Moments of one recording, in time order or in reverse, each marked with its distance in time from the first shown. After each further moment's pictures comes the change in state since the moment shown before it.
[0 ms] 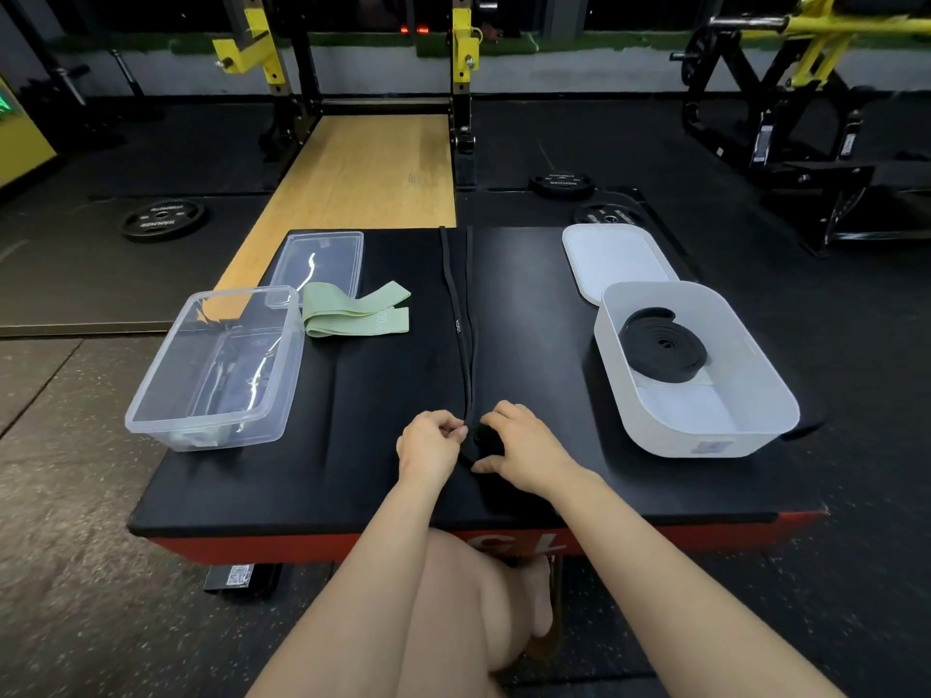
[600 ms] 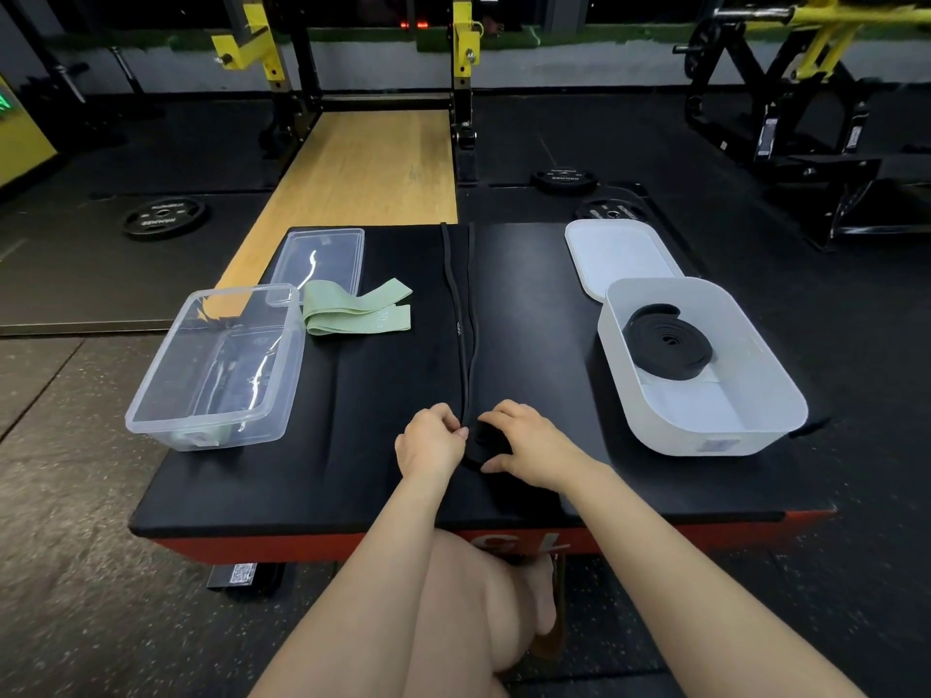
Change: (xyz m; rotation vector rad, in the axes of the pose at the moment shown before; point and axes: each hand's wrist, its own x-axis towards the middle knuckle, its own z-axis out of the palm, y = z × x) left_hand 0.008 0.003 0.002 0.194 0.014 -0.059; right_hand 0.001 0.007 -0.006 -0.009 -0.095 -0.043
